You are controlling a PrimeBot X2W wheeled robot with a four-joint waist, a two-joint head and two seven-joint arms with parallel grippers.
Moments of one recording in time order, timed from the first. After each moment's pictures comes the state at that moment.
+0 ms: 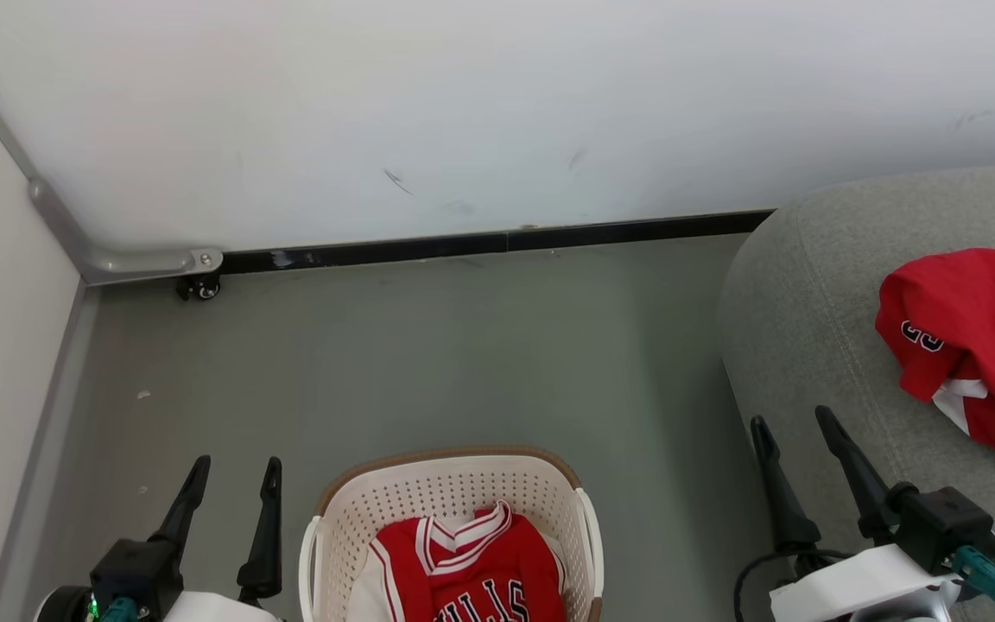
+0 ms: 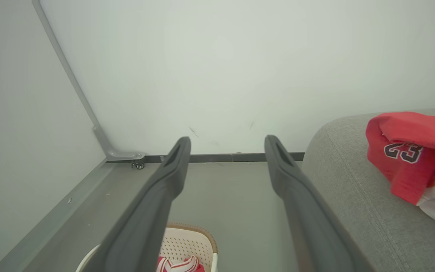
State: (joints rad) left arm 0.01 0.22 -0.20 0.20 -0.32 0.08 -0.26; right arm 0.00 -0.05 0.03 0.24 0.16 0.12 -0.18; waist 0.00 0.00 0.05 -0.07
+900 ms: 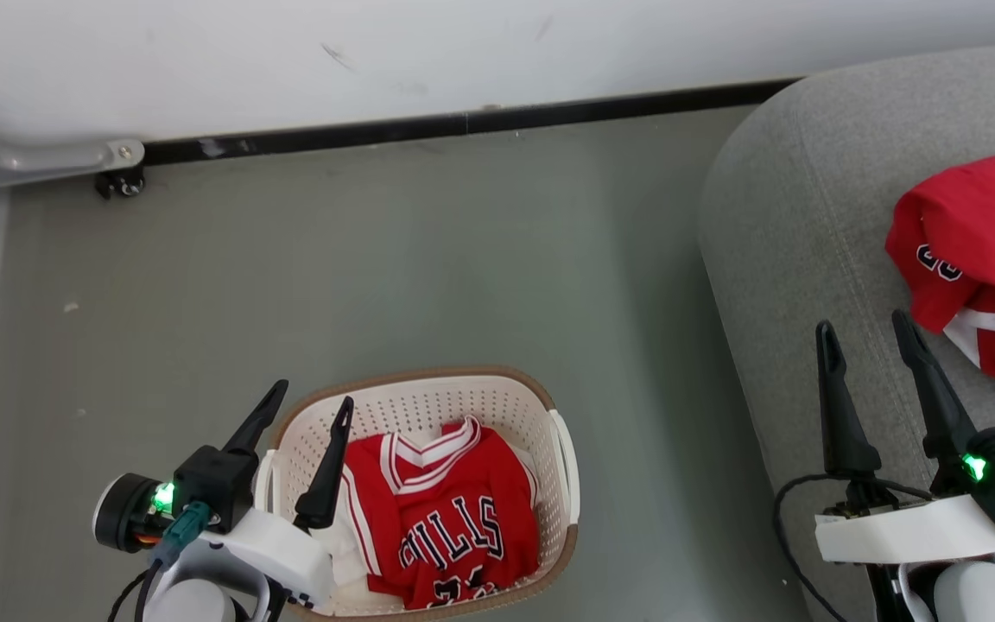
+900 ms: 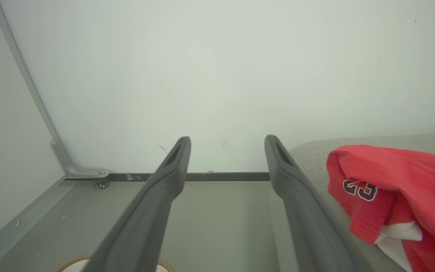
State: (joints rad) left arm -0.23 0.22 -0.32 0.39 -0.23 -0.02 -0.26; right arm -0.05 -0.04 -0.06 0.05 0.11 0.12 -0.21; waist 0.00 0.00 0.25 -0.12
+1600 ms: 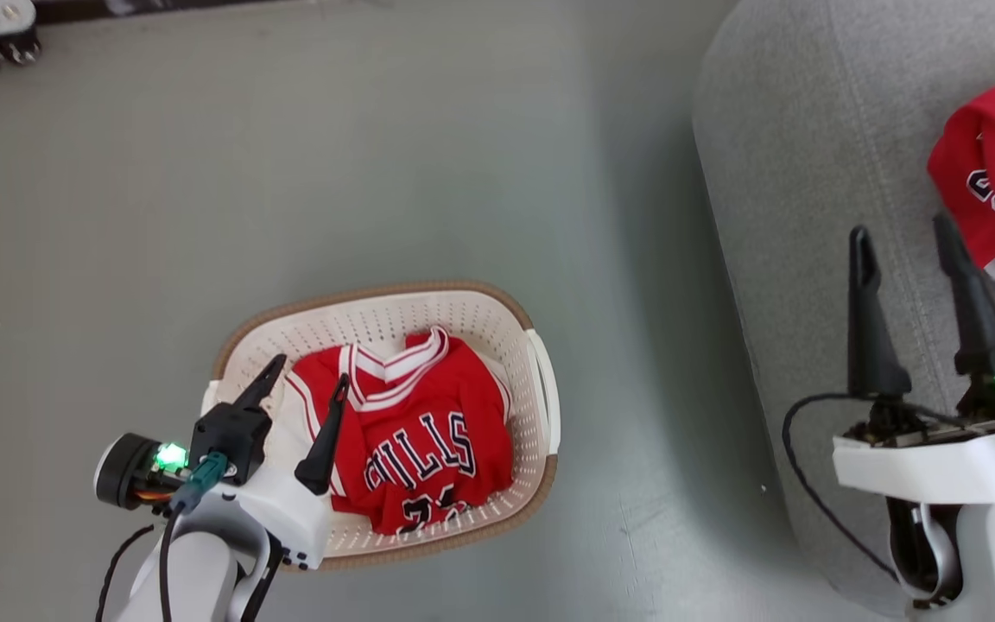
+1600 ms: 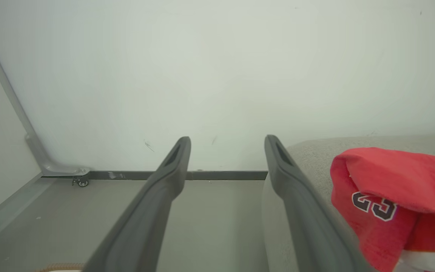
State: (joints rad) left arm -0.36 0.22 -0.35 0.56 -0.18 -0.03 -0.26; right arm -0.17 -0.04 -0.07 -0.01 0.11 0.12 -0.22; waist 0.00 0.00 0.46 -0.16
